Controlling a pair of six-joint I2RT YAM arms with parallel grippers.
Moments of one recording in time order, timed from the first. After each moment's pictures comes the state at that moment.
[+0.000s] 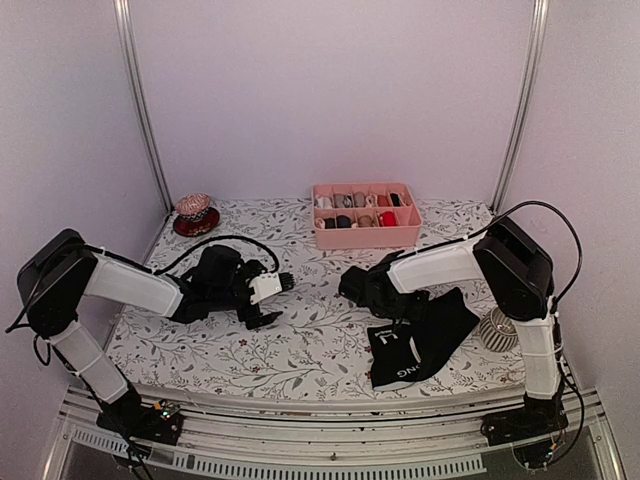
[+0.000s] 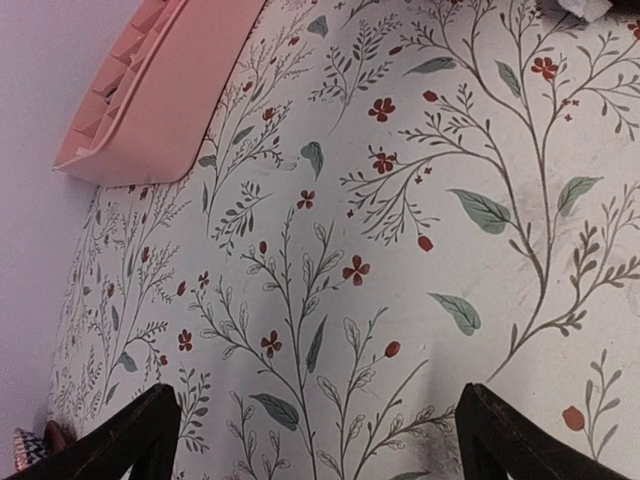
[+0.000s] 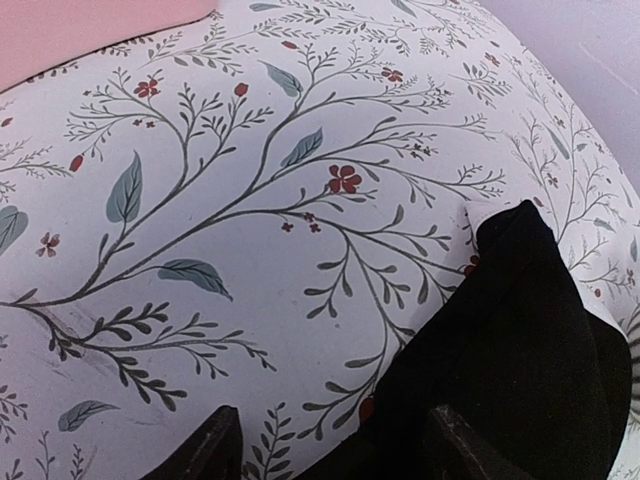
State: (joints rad) left arm -0.66 1.63 0.65 0.35 0.06 0.76; right arm 0.89 2.16 1.41 -0.91 0.86 1.34
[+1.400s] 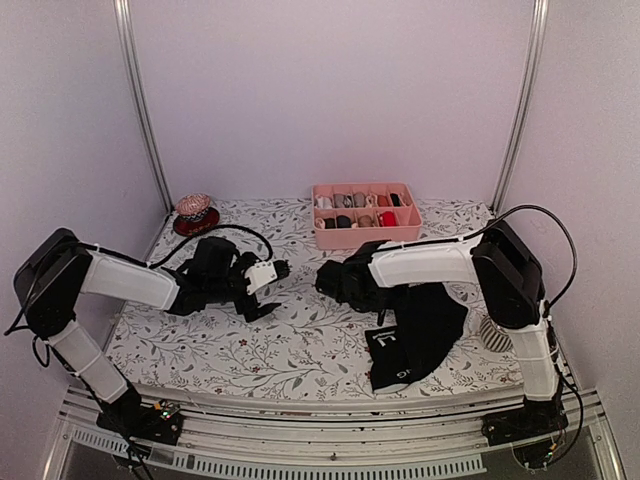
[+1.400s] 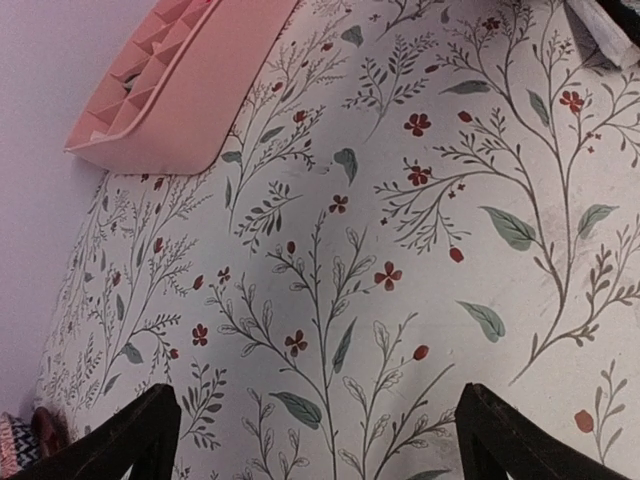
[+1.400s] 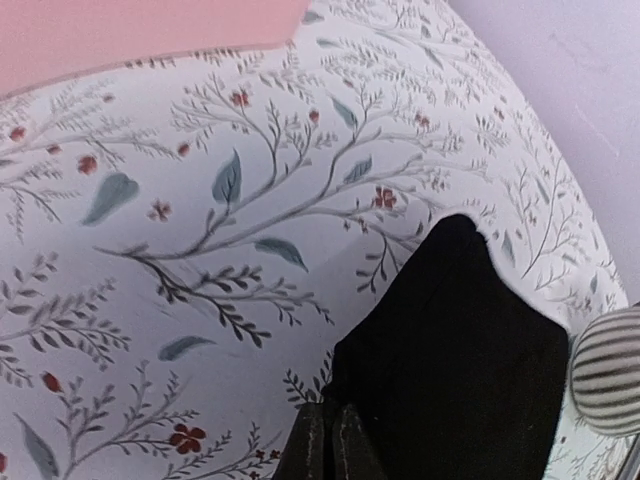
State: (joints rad) left arm -0.62 1.62 0.68 0.32 0.10 0.71; right arm 0.98 2.22 1.63 -1.15 0.89 1.30
